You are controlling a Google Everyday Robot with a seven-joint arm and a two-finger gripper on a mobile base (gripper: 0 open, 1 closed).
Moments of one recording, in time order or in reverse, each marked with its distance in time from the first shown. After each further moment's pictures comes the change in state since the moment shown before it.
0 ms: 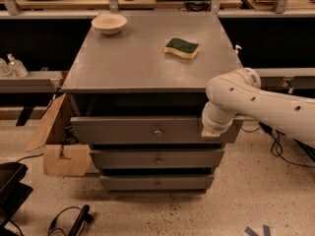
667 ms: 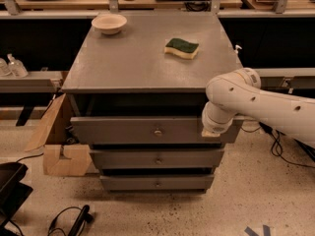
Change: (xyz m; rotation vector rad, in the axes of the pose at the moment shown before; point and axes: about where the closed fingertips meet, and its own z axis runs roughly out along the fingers) arm 0.000 0.000 0.000 0.000 0.000 0.000
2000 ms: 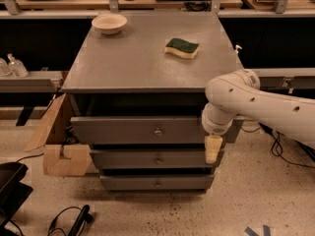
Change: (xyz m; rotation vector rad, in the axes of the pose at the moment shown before) arm 0.000 0.001 0.001 -0.002 0.000 0.000
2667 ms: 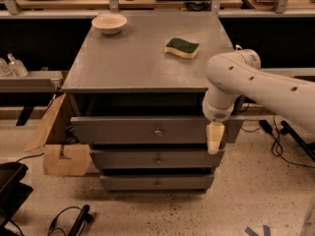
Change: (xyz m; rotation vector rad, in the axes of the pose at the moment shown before) arm 0.003 -0.011 -0.029 -0.102 0.015 0.014
